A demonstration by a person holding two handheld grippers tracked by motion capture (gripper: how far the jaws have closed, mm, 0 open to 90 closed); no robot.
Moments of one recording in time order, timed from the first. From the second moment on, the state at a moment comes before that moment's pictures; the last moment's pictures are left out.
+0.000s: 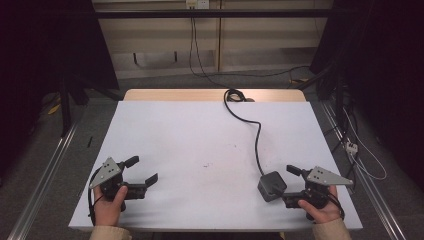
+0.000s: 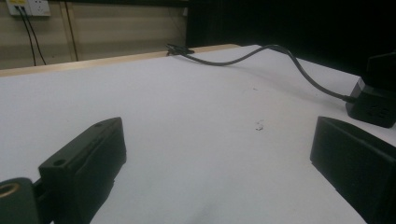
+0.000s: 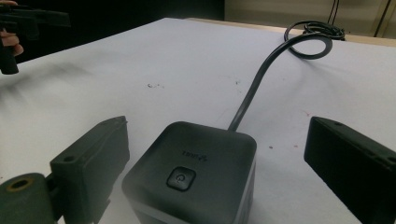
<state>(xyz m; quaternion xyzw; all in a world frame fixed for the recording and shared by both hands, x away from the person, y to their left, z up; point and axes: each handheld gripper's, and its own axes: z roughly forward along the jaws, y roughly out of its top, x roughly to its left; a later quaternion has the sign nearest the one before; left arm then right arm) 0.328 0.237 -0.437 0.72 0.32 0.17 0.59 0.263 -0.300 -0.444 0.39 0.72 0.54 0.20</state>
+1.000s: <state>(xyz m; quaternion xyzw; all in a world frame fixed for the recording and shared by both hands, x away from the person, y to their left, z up) 0.329 0.237 -0.438 0.72 0.32 0.17 0.59 0.259 -0.313 -0.447 0.38 0.72 0.55 0.21</state>
